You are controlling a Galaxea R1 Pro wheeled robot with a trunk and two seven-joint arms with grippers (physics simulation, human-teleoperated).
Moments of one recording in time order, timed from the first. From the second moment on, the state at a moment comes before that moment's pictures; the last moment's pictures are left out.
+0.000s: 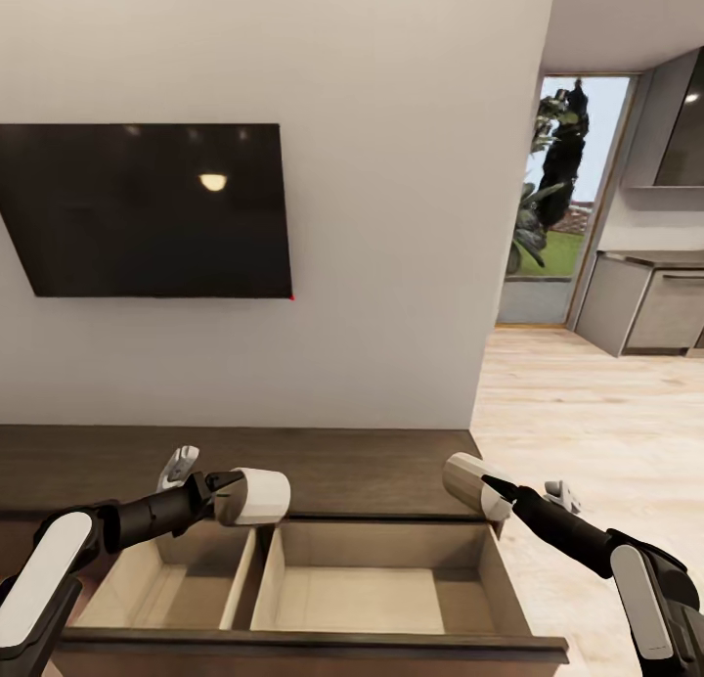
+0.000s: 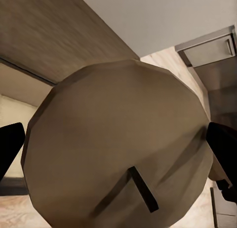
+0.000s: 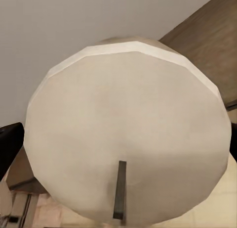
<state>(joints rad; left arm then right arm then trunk) -0.31 0.27 0.10 -1.46 1.35 1.00 0.20 -0.30 -0.10 -0.42 -1.31 -0.54 0.87 0.46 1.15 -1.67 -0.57</state>
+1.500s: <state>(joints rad) -0.32 0.24 0.00 -1.46 1.26 0.99 0.47 -0.30 -0.10 -0.20 -1.46 -0.52 0.98 0.14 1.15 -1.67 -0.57</state>
